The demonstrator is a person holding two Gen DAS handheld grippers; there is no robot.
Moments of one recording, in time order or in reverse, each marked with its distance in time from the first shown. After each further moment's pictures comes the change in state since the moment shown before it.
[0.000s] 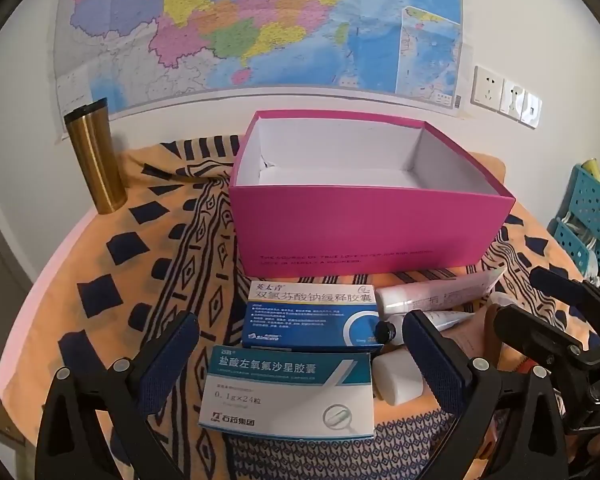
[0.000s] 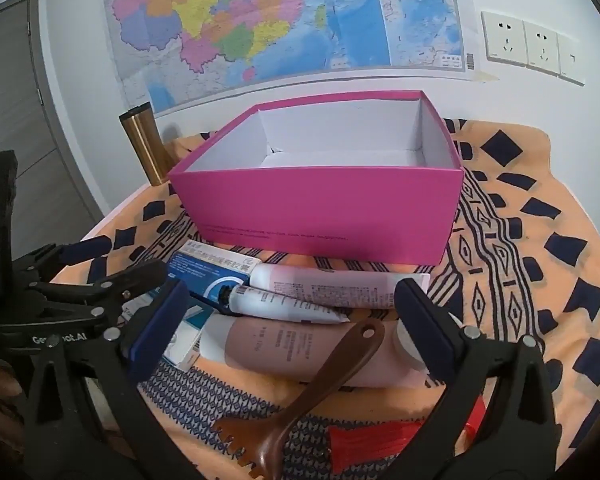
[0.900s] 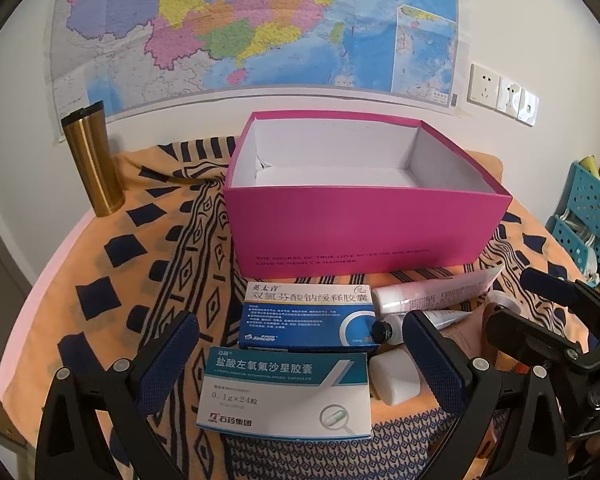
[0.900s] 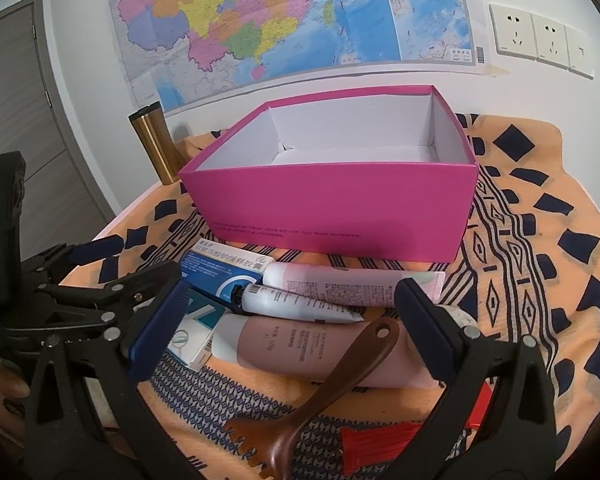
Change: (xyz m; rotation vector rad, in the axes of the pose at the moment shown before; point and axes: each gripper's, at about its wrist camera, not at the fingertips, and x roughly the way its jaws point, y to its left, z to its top) left arm 0.000 -0.008 0.005 0.013 0.007 0.002; right arm 0.003 0.002 0.000 0.006 0.015 0.047
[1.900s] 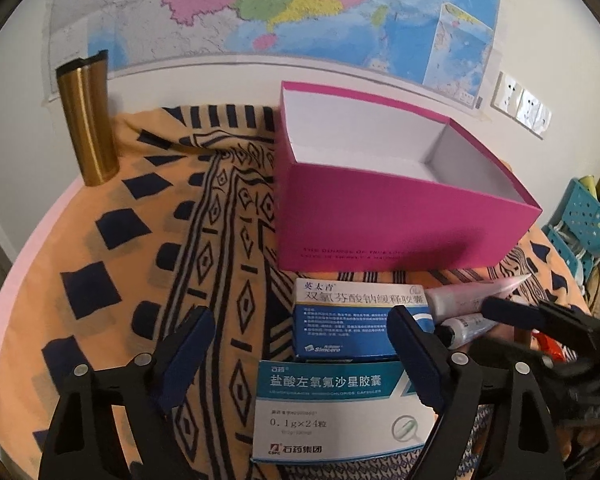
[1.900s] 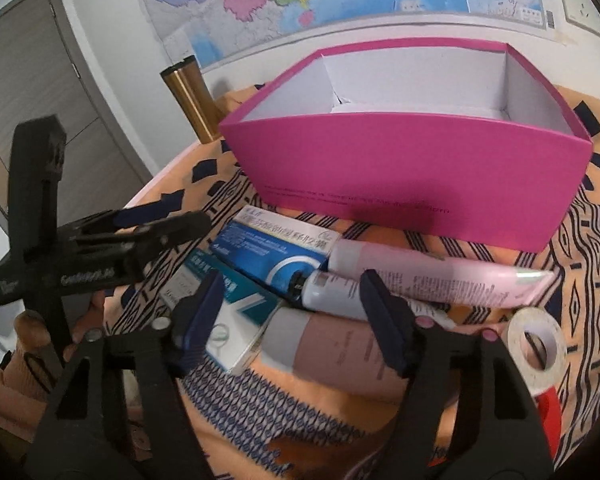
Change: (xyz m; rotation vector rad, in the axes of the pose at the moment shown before) left arm 0.038 0.064 0.005 -0.075 0.083 -0.104; right arm 0.057 0.018 0.003 -0.019 0.172 0.172
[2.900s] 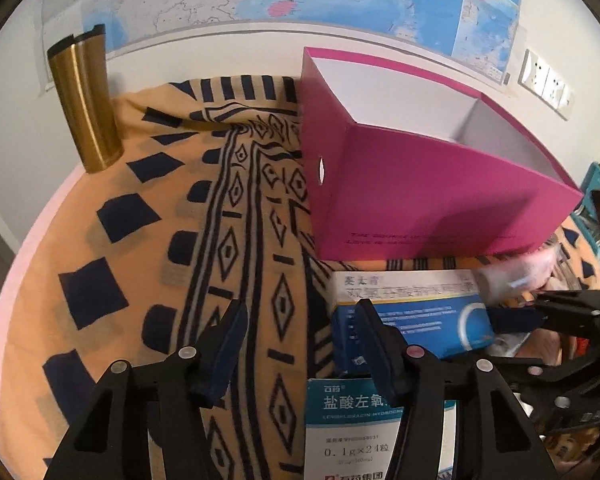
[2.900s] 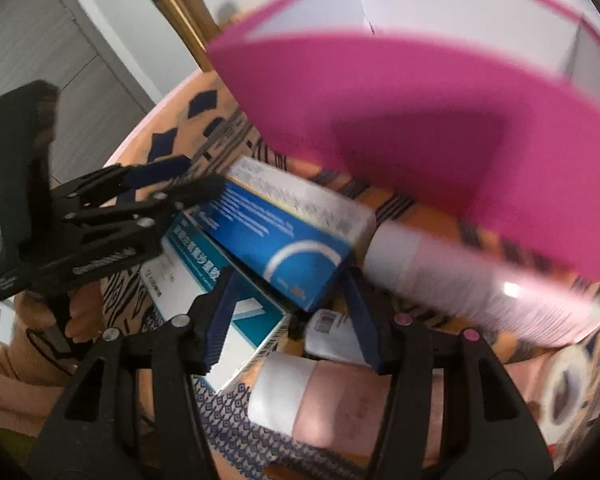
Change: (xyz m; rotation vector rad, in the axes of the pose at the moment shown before) left arm 0.033 0.024 0.003 0.005 0.081 0.030; right arm 0.070 -0.002 0.021 -0.043 0.298 0.048
